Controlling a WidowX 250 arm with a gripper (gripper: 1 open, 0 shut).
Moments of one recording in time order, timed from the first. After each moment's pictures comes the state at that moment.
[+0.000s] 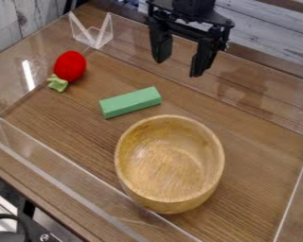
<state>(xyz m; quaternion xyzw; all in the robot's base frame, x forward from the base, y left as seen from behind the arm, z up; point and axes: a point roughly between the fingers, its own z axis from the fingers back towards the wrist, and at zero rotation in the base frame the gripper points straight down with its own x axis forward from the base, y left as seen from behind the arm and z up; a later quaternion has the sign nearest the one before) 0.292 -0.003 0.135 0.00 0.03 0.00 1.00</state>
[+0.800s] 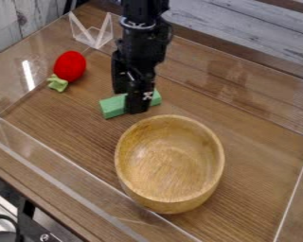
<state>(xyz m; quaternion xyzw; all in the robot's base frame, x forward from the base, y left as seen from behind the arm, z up) 0.259 0.068 0.073 0.00 0.07 -0.29 0.95</state>
